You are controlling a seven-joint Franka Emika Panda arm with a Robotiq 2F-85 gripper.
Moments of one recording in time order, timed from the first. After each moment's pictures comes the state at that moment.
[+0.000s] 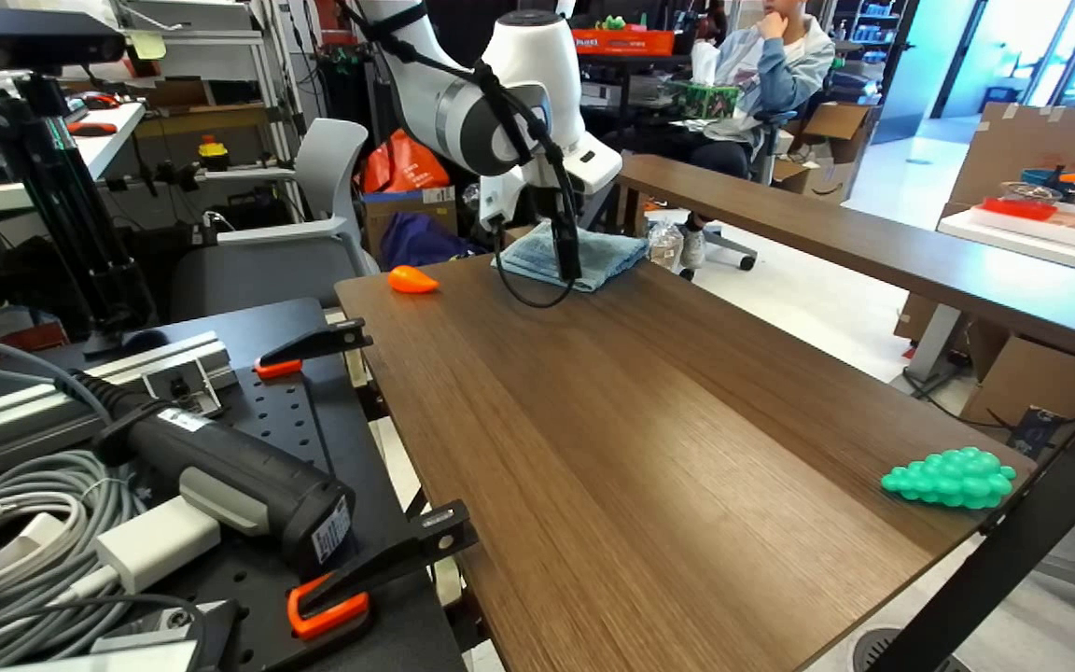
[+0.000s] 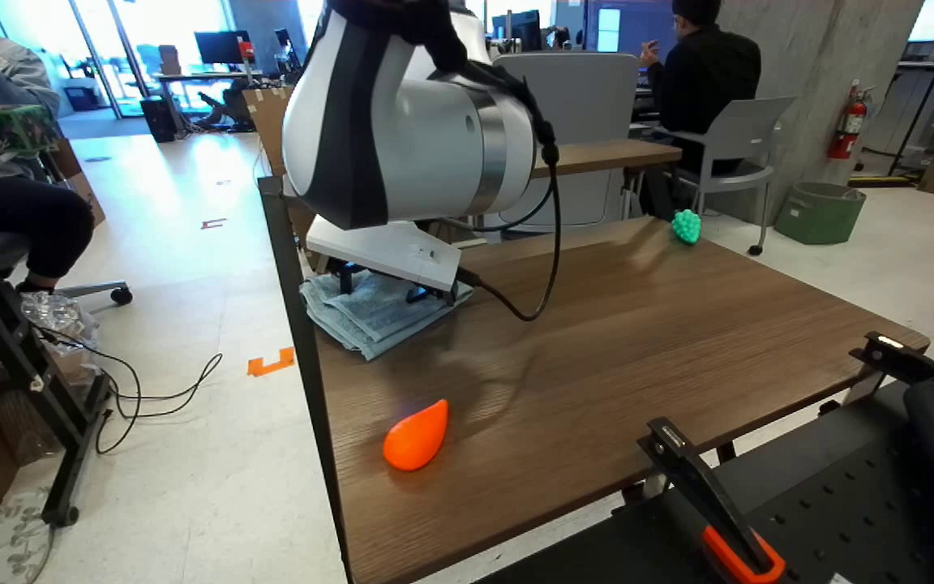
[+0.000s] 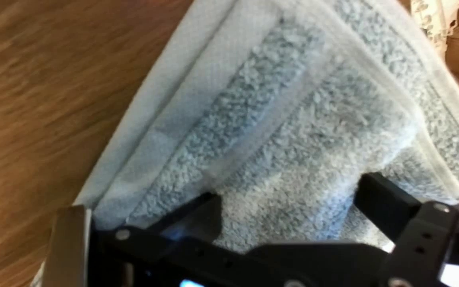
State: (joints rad) arm 0.38 0.96 0.03 -1.65 0.19 2.99 0.63
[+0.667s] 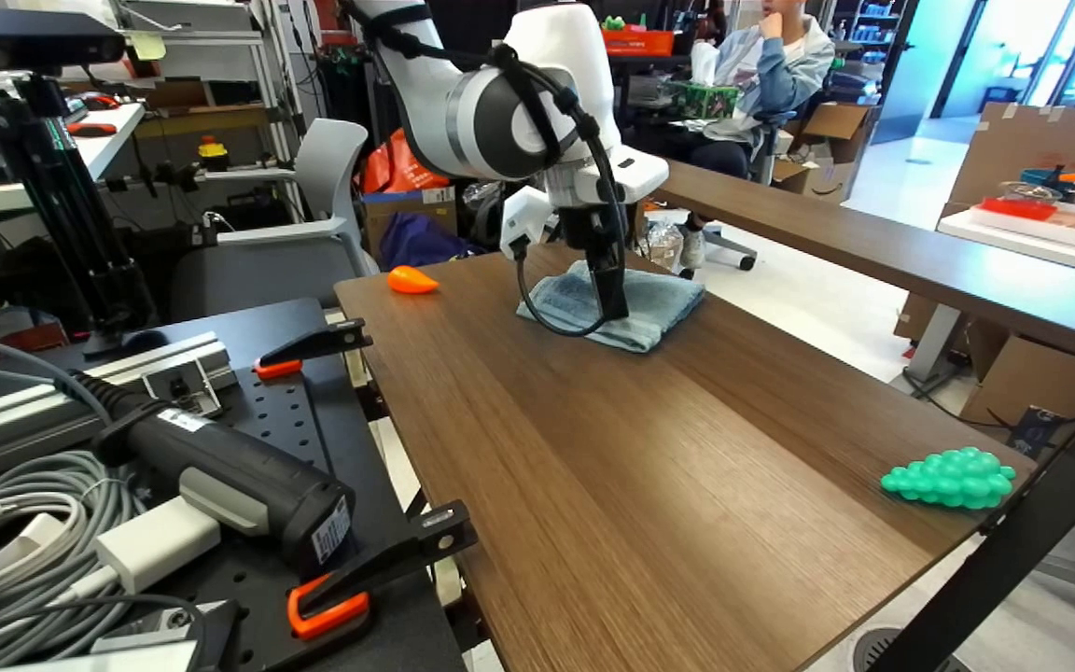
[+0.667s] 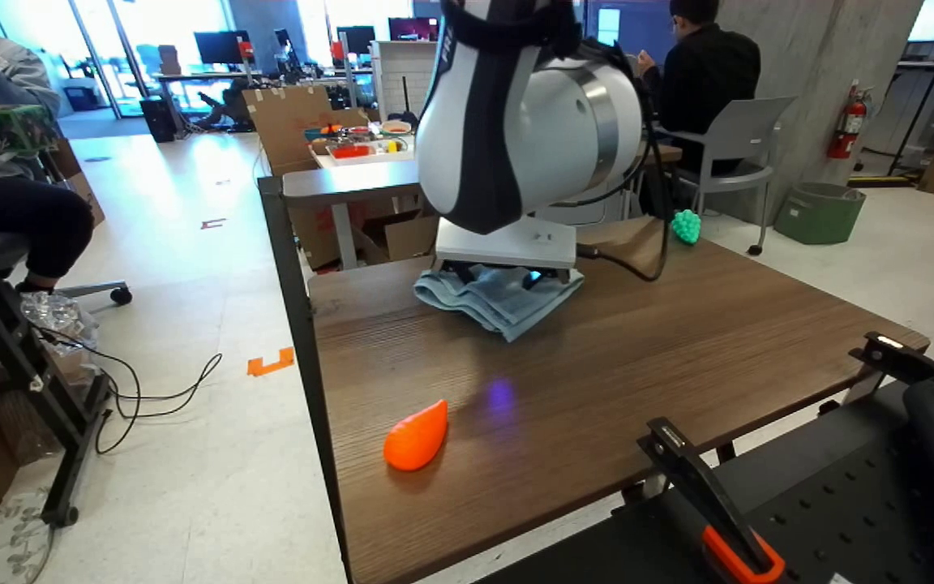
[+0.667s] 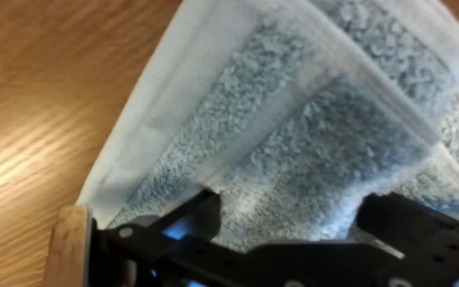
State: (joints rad) arm 0.52 0.87 -0.29 -1.86 0.15 2.92 0.66
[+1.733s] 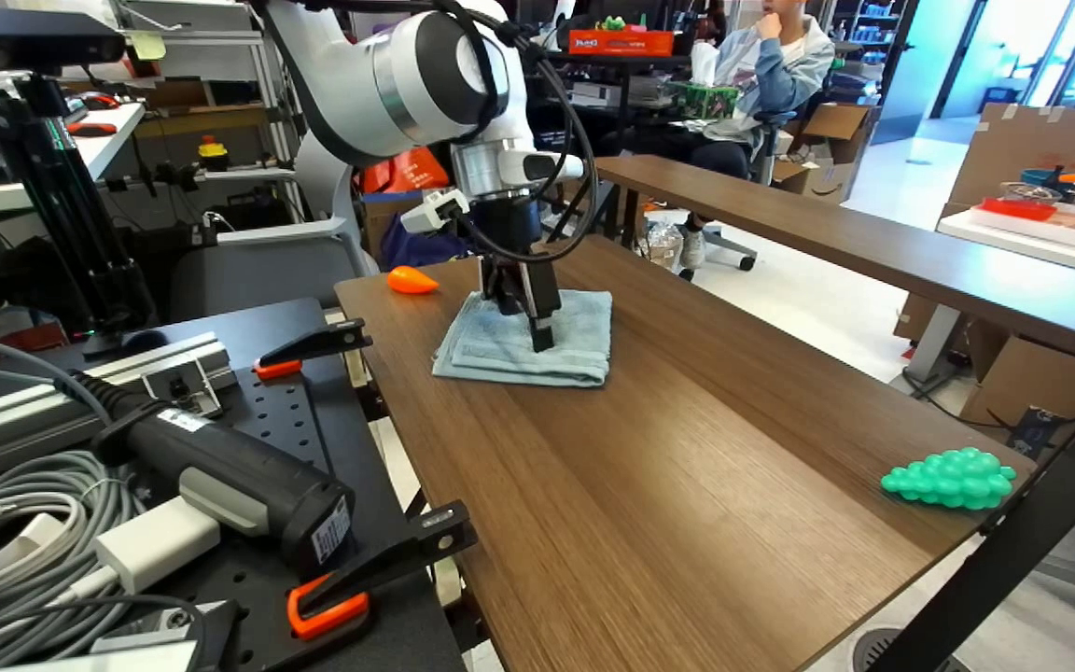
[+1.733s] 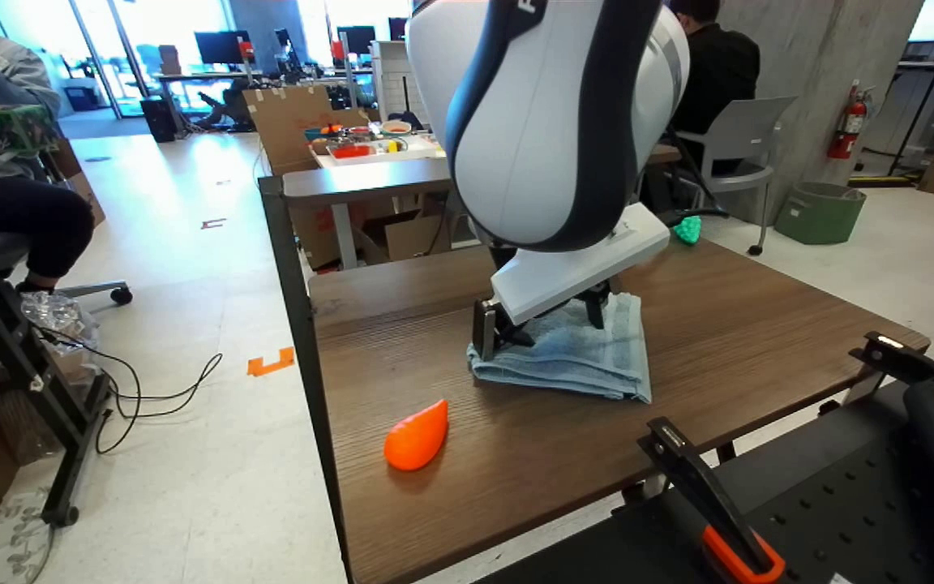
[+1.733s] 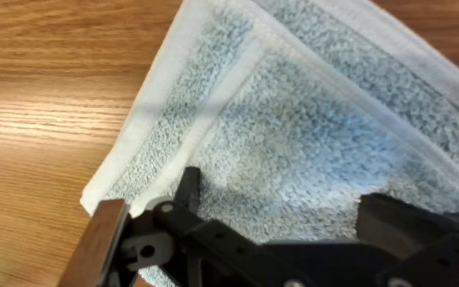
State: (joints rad) arm 0.68 0.70 -0.36 -2.10 -0.27 2.65 0.65
